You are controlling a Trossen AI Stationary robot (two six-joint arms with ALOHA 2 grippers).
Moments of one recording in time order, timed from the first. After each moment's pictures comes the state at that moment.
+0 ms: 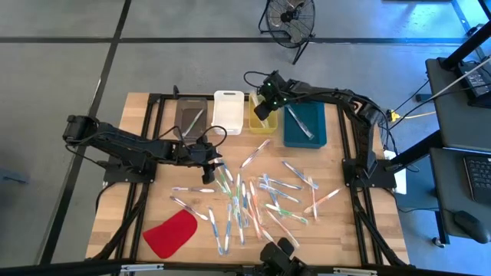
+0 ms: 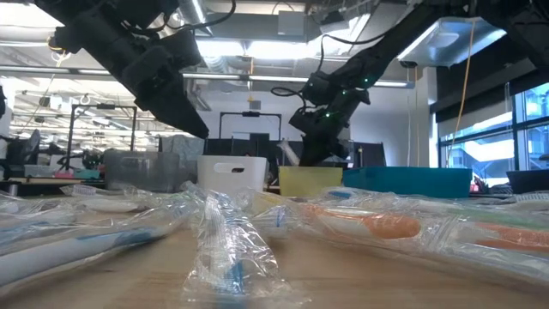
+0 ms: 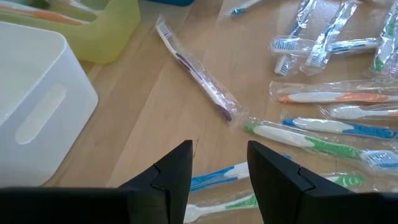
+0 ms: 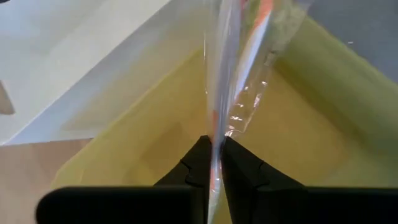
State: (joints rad) left arm -0.06 1.23 0.55 -0.01 -0.27 -0.22; right arm -0.63 1.99 1.41 -0.41 -0.17 0.15
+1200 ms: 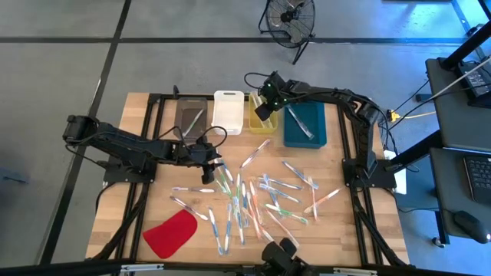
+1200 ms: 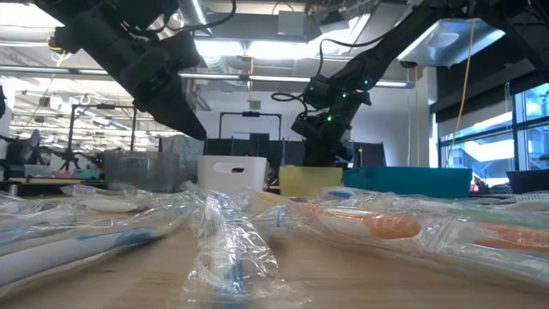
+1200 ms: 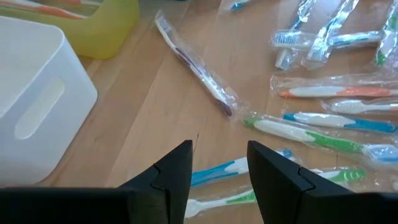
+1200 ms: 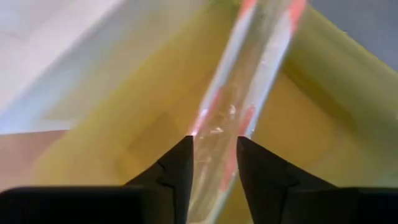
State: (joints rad) left arm -0.06 1.23 0.55 -0.03 -0.27 -0.22; right arm -0.63 1.99 1.41 -0.45 -0.16 0.14
